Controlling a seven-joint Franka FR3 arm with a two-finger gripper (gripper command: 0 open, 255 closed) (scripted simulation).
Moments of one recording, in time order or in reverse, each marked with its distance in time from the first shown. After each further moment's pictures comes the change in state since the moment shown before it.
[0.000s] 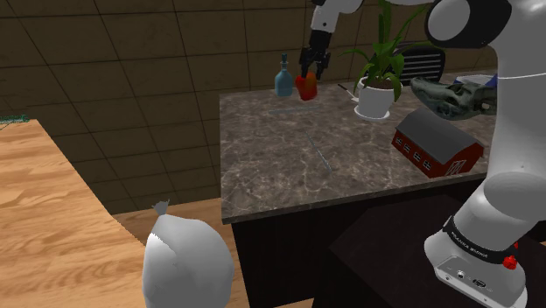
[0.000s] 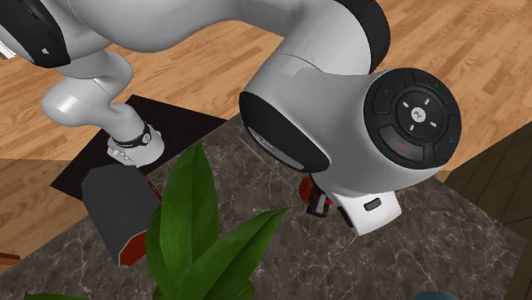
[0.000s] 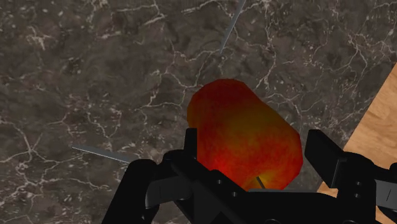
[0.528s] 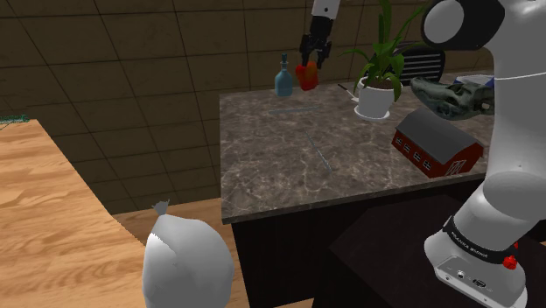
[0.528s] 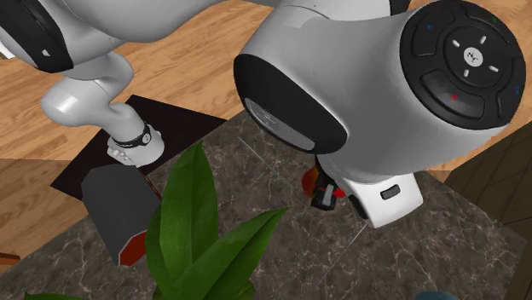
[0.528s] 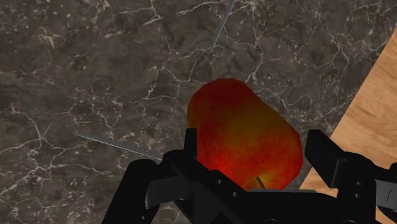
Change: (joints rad) arm -0.015 0.025 0.002 0.145 0.003 -0.116 0.030
